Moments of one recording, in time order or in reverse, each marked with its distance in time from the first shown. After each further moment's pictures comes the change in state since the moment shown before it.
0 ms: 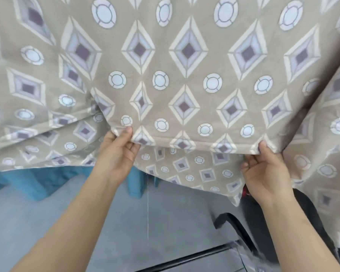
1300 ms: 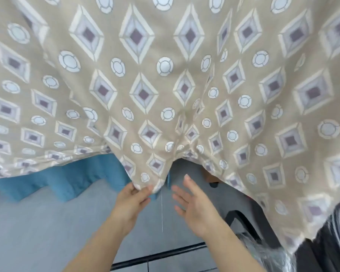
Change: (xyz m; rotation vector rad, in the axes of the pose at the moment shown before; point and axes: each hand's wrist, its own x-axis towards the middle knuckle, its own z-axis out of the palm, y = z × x) left_hand -0.117 -0.006 -0.043 0.600 0.206 -0.294; right_hand -0.111 0.076 0.047 -0.220 -0.182 0.660
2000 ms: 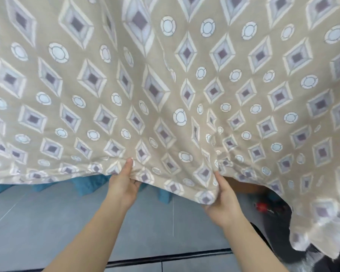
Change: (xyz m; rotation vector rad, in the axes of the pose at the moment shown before) left_hand 0.011 0.053 -0.053 -0.601 0.174 0.101; right_hand 0.013 -0.011 0.011 0.347 -0.162 -0.070
